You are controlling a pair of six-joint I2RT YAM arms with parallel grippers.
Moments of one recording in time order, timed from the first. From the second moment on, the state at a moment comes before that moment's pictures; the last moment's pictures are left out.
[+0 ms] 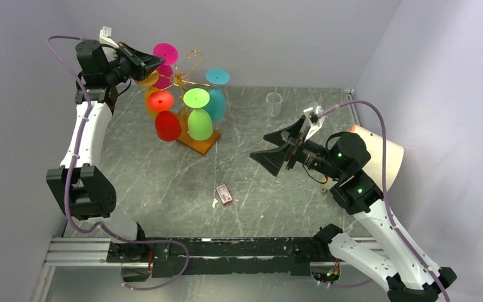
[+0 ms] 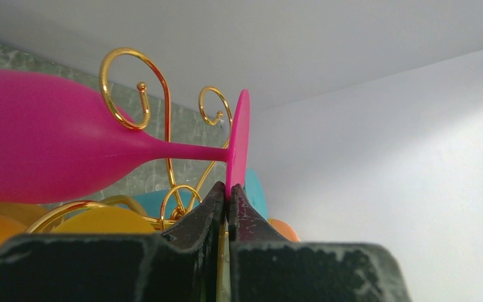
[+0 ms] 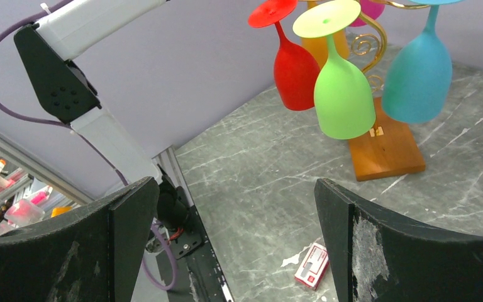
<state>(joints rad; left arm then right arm) 0.09 1.62 1.61 -0.10 0.67 -1.05 0.59 0.77 0.96 -0.10 -0.48 0.42</state>
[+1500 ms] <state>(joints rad) 0.07 1.70 1.61 0.11 0.63 -1.09 0.59 0.75 0.95 -0.10 -0.48 0.41</state>
